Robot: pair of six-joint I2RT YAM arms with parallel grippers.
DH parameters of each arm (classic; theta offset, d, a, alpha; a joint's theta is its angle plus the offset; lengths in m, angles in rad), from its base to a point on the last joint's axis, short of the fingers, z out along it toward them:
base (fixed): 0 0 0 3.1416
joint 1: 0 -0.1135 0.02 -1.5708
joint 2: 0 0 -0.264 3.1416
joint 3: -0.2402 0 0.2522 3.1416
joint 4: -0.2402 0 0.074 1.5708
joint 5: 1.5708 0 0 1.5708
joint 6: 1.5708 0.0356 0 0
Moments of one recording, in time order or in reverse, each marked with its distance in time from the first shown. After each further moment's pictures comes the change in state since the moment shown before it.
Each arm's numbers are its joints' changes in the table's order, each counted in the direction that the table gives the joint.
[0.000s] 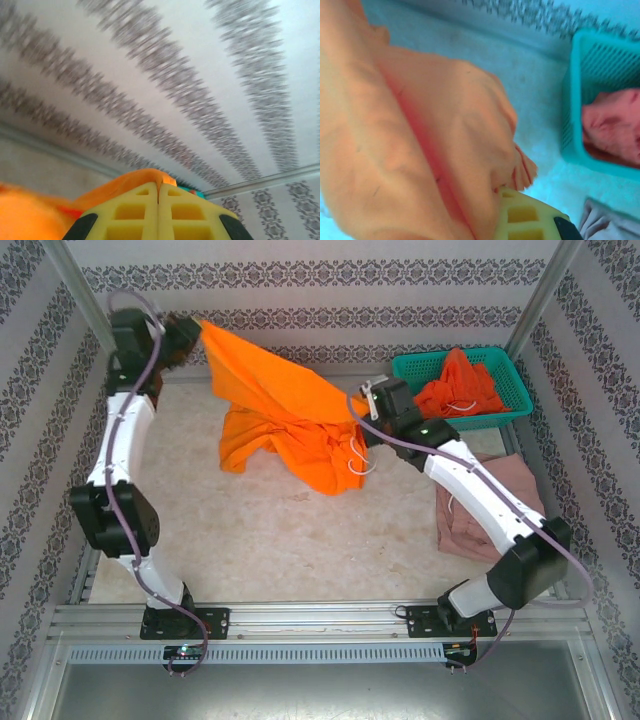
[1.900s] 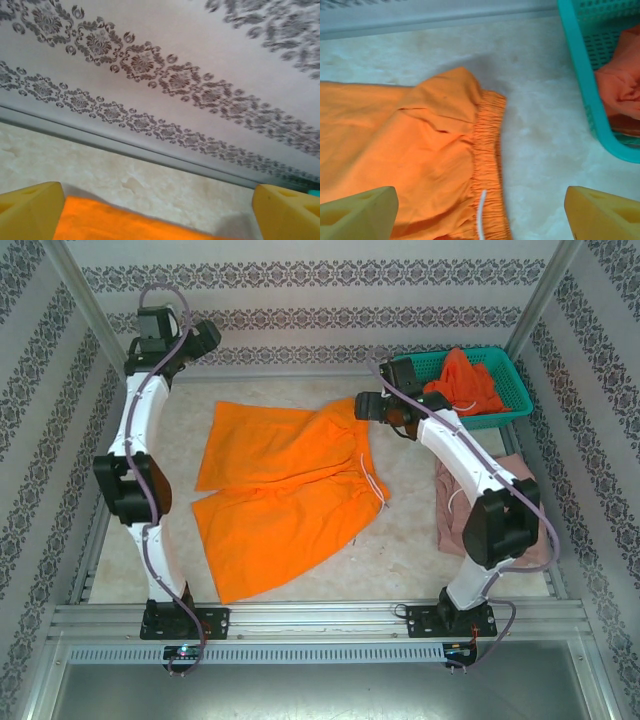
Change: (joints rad) left arm 0.029 -0.221 -0.173 -0.257 -0.272 0.434; right arm 0.164 -0.226 -0.127 0.001 -0.169 0.333
